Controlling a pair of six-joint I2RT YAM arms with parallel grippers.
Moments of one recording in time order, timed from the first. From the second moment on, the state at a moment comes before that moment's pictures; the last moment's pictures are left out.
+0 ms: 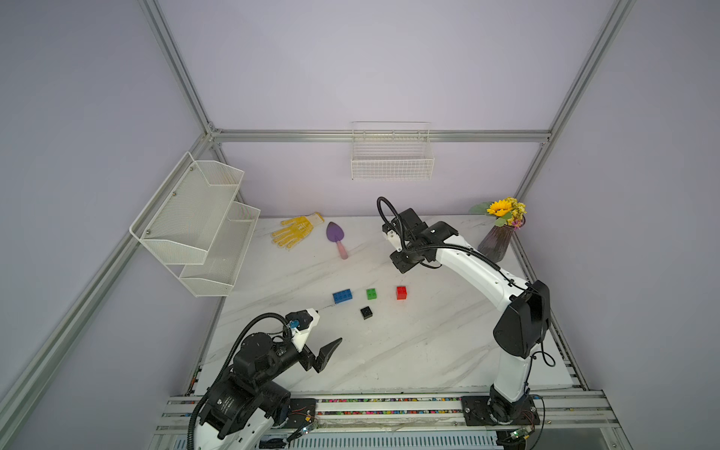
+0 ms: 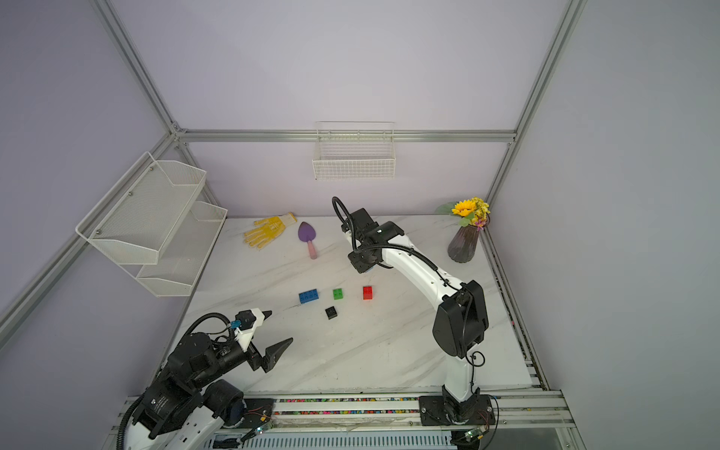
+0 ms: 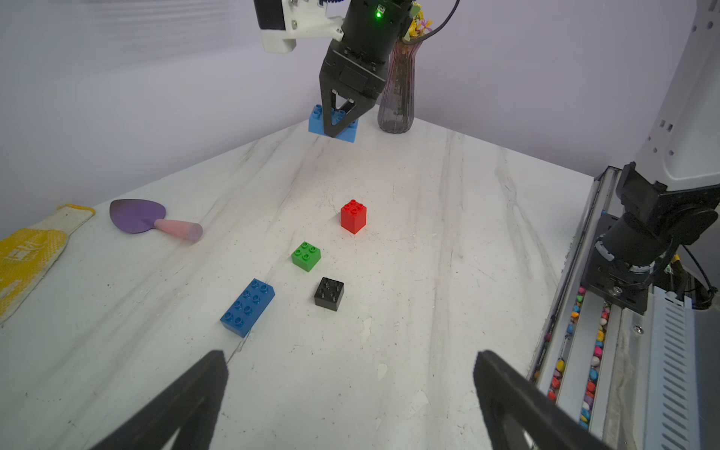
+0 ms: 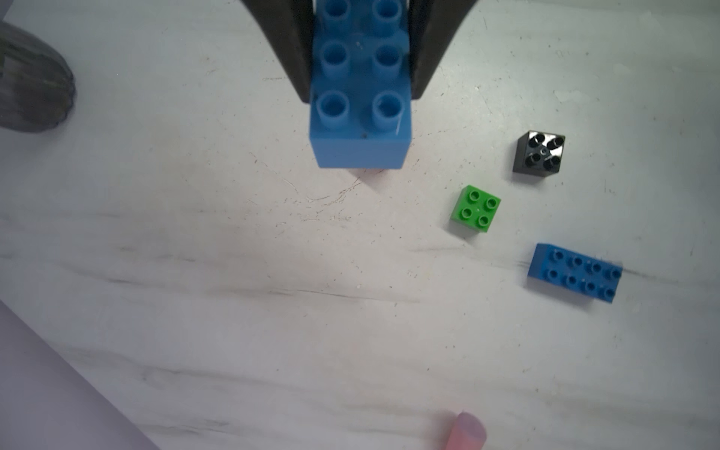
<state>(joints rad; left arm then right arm) -0.47 0.18 0.49 -0.59 0.31 0.09 0.59 1.90 1.81 -1.01 0.06 -0.19</state>
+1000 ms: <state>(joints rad) -0.47 0.21 0.49 -0.59 0.31 0.09 0.48 2.02 1.65 -0.90 -0.28 -1.14</state>
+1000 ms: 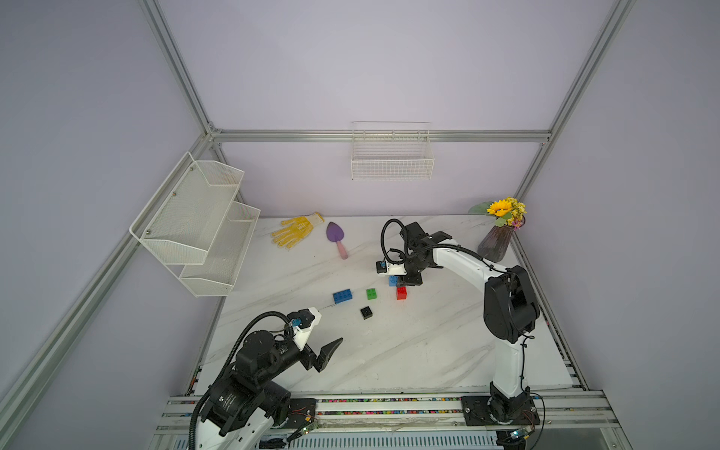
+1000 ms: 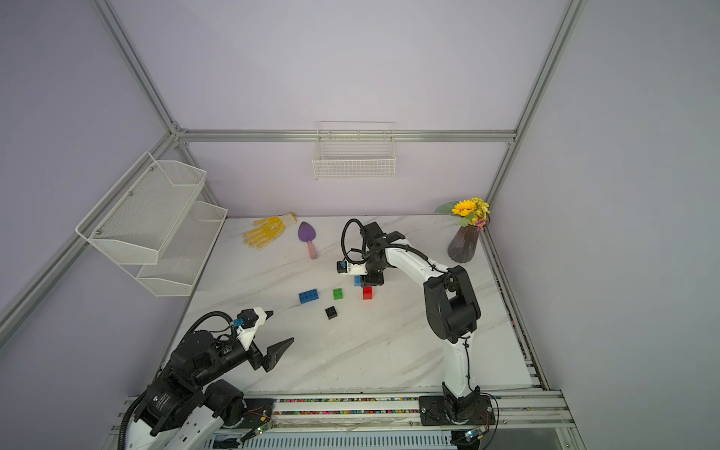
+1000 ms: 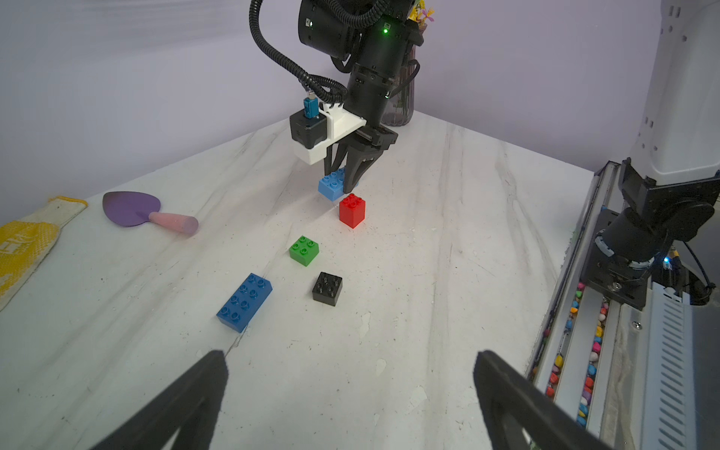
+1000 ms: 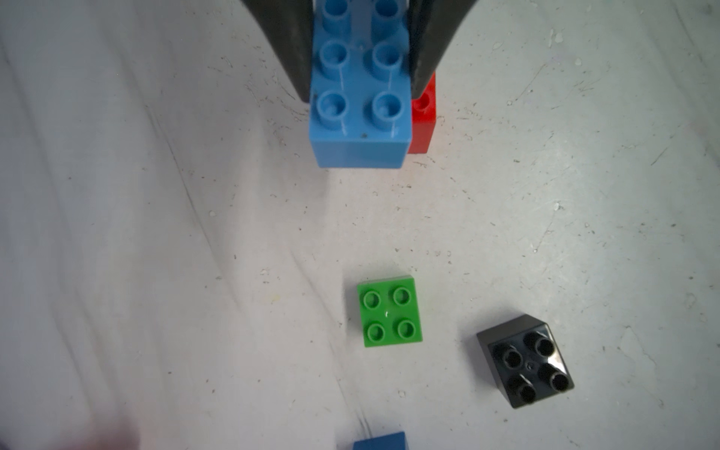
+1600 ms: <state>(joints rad) -0.47 0.23 0.49 -0.59 0.30 0.09 0.48 2.09 1.75 -1.04 -0.26 -1.16</state>
